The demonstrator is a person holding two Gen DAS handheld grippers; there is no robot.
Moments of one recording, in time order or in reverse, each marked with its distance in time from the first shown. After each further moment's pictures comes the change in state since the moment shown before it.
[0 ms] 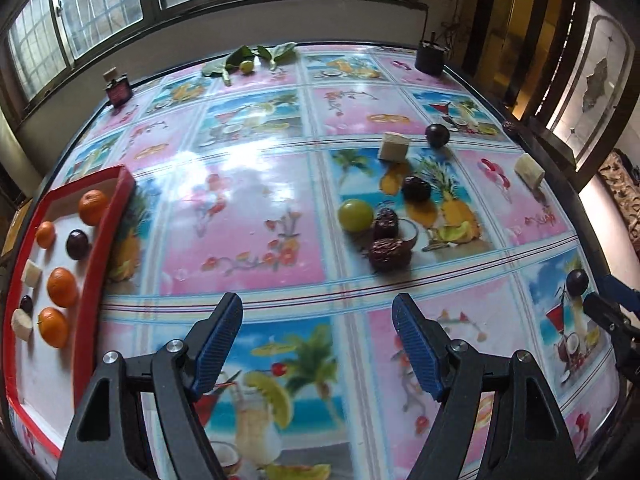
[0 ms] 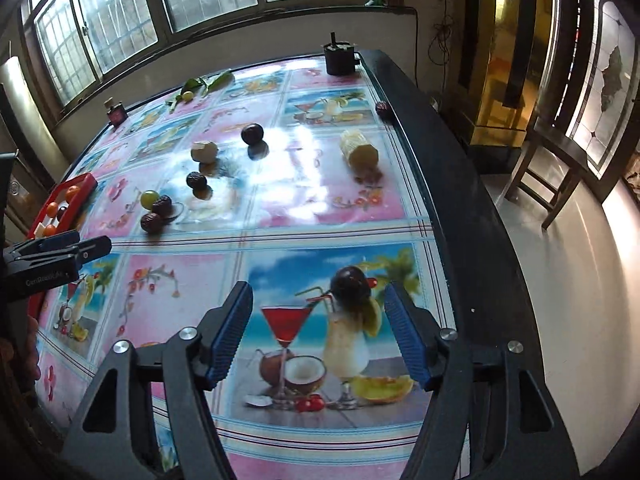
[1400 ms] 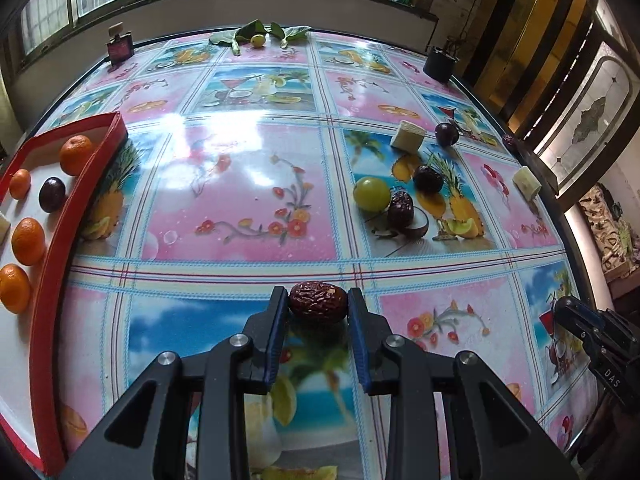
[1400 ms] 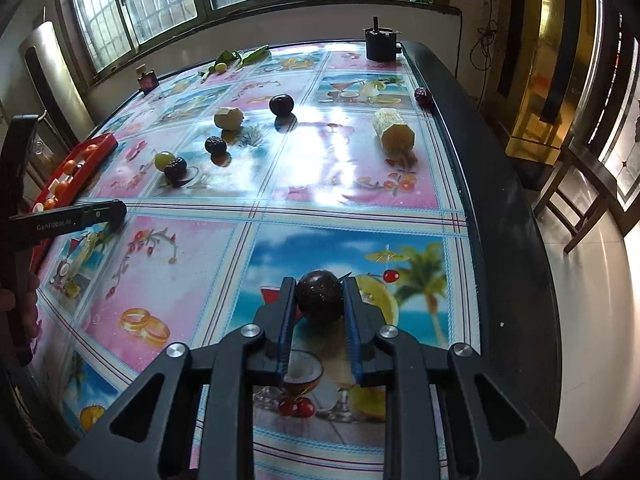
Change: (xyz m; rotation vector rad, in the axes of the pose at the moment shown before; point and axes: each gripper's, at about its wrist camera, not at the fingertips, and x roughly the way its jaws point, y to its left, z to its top) left arm 0.007 0.037 -0.022 -0.116 0.008 -0.106; right arm 0.017 0.003 -0.011 -0.125 0.025 0.095
